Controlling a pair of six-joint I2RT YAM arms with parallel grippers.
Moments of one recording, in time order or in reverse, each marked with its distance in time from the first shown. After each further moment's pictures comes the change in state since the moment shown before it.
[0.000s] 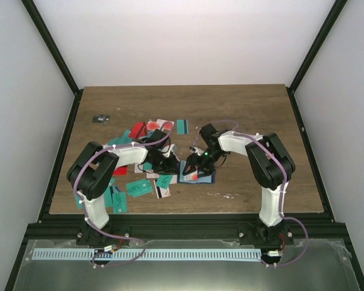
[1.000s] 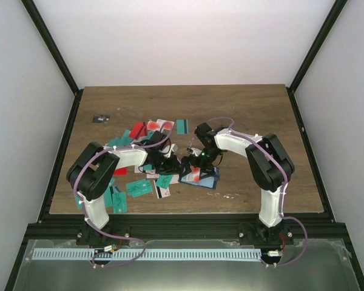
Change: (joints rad) left arm -0.006 -0.003 -0.042 0.119 0.014 -0.054; right arm 0.051 0.003 0.100 -0.183 0.094 -0.053
